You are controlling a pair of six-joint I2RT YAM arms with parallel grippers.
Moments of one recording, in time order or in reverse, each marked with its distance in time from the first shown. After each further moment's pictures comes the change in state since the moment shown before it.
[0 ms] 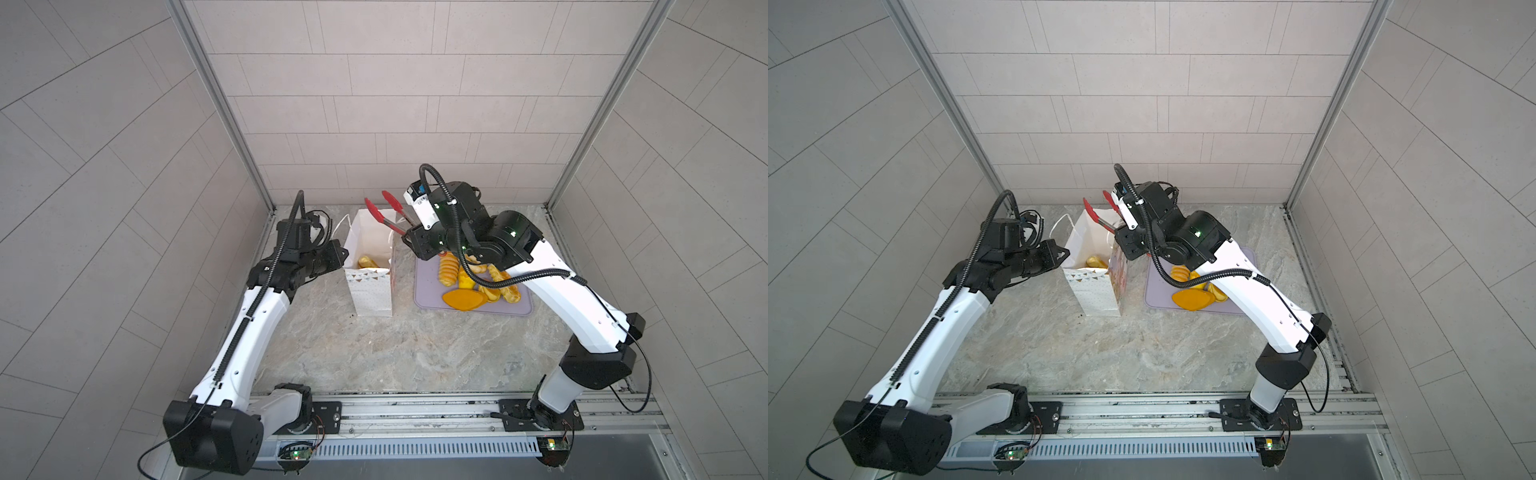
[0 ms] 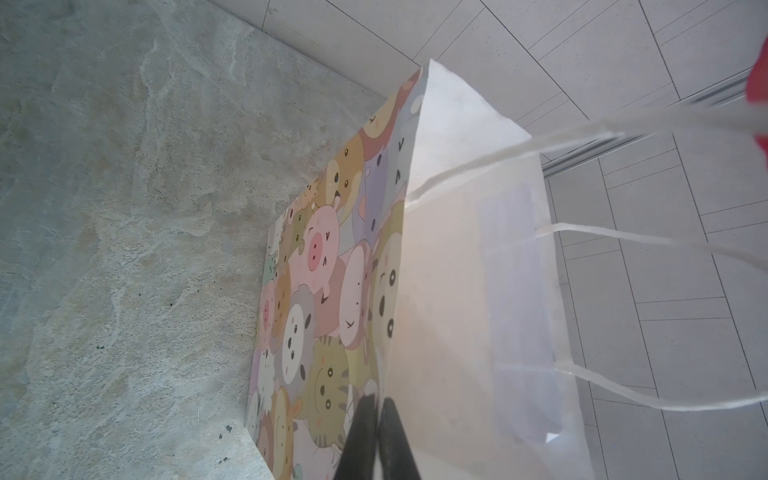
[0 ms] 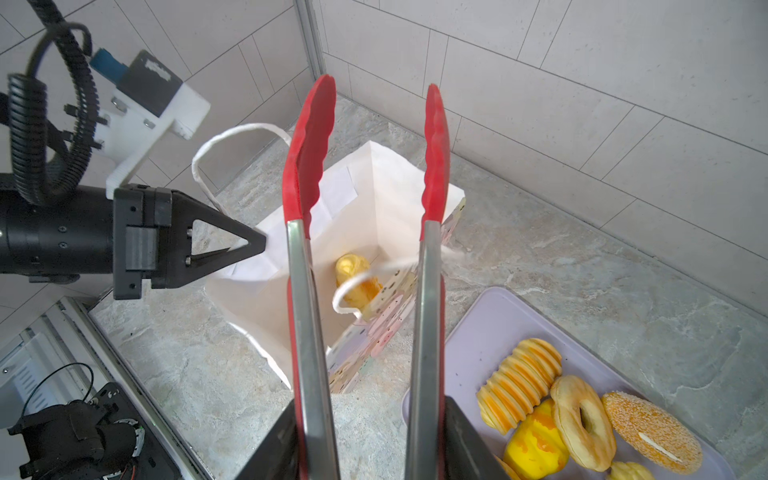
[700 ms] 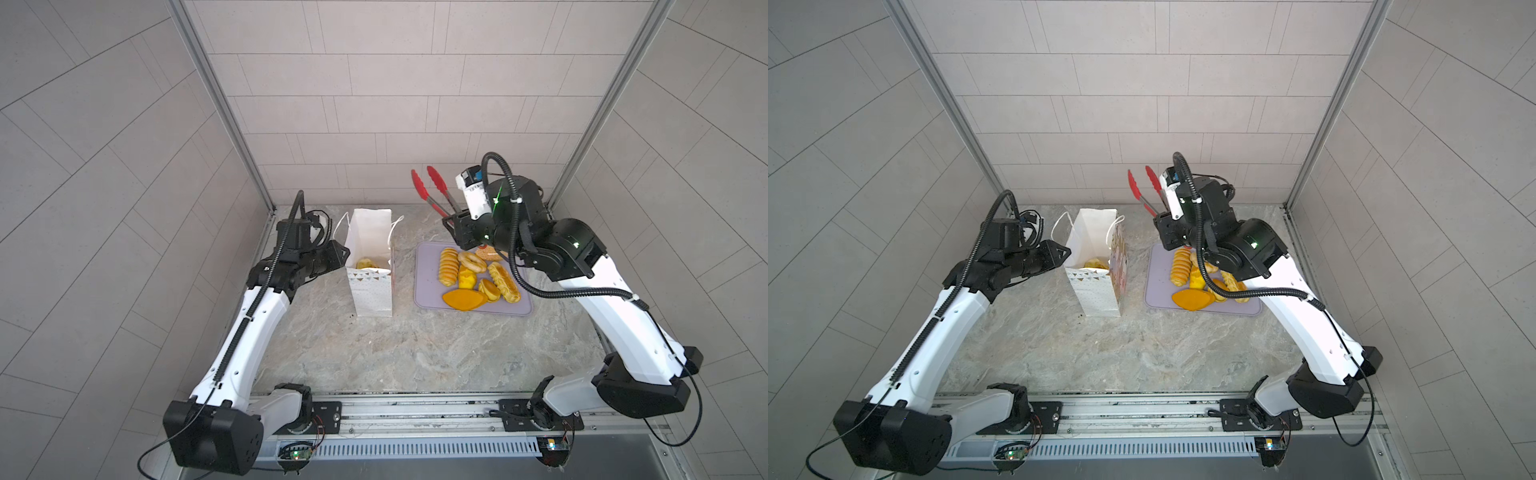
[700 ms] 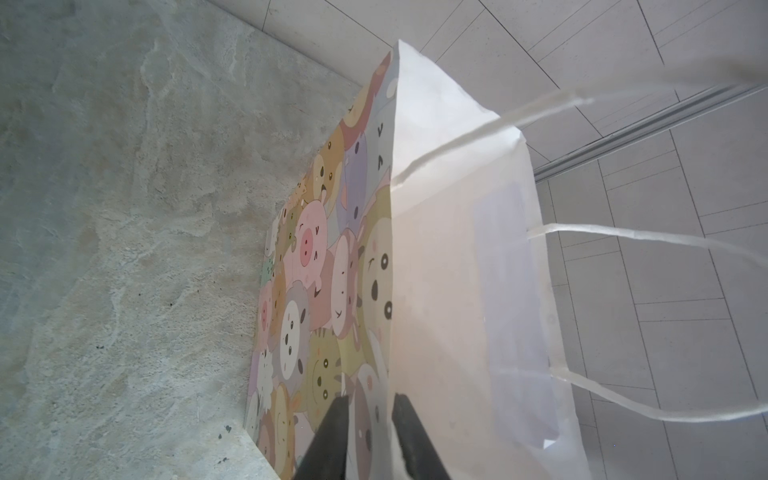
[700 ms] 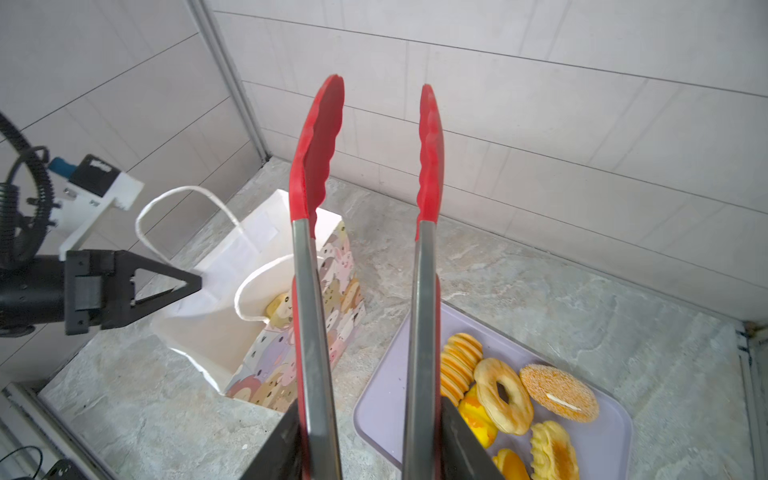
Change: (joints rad) left arm 0.000 0.000 0.000 0.000 0.000 -0.001; right arm -0.178 -0.266 -0.200 0.061 0.051 0.018
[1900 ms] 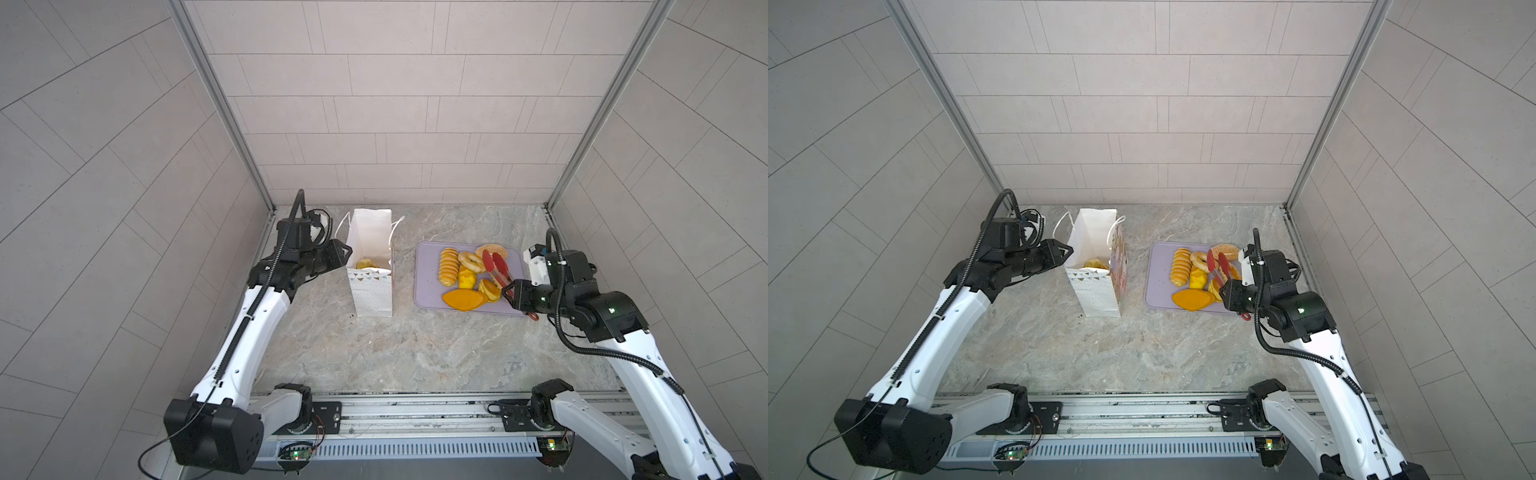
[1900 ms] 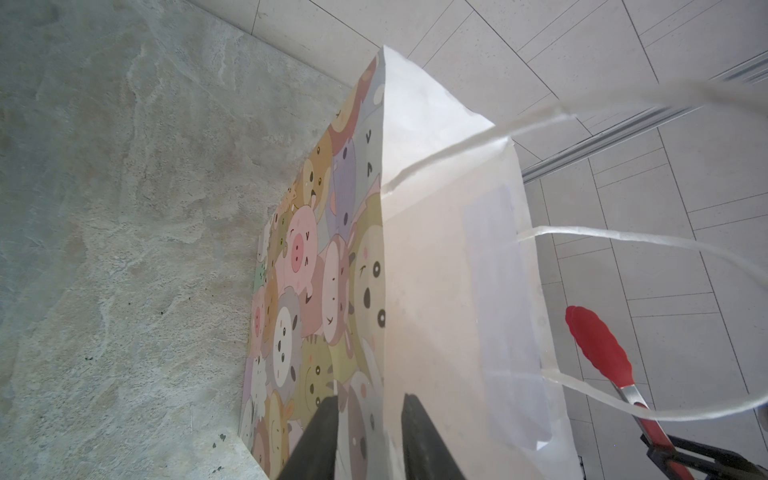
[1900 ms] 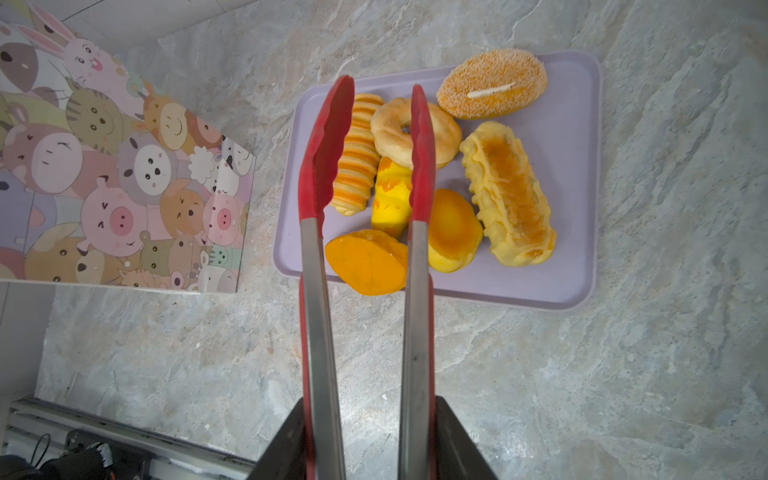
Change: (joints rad) left arm 0.000 0.008 0.000 0.024 0.019 0.005; right arm -0.425 -0.554 -0.822 -0.087 -0.321 0.183
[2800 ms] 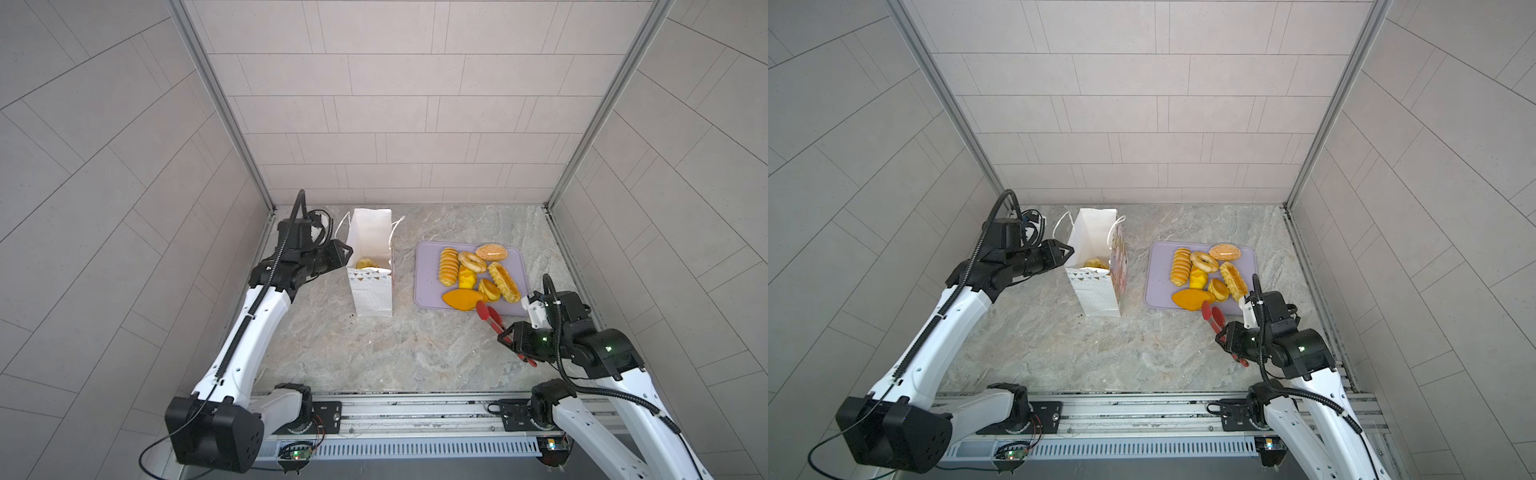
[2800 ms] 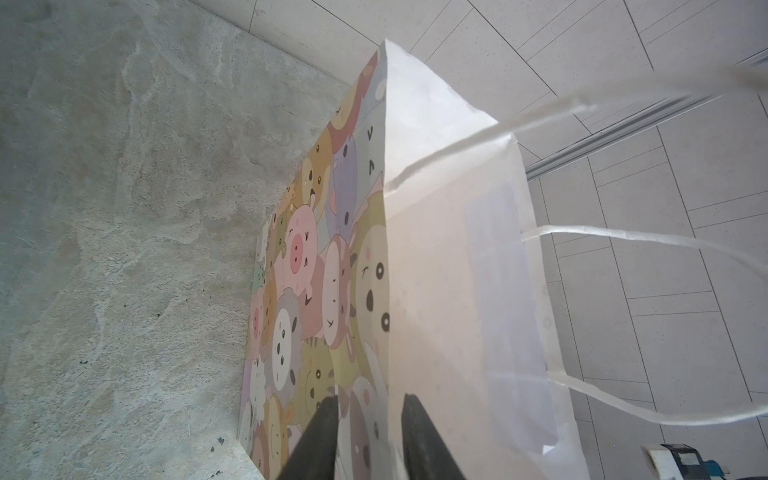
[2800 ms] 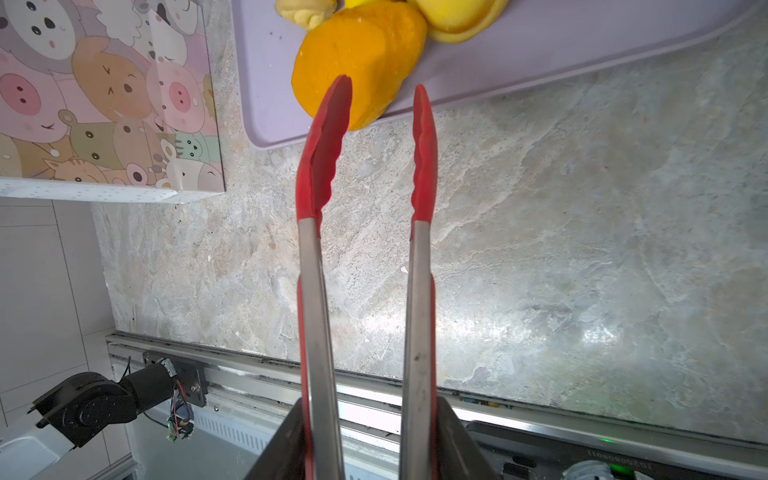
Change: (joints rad) left arm 0.000 0.002 -0.015 0.016 0.004 0.001; right arm 0.000 -0.213 -0.317 -0.095 -0.183 0.187
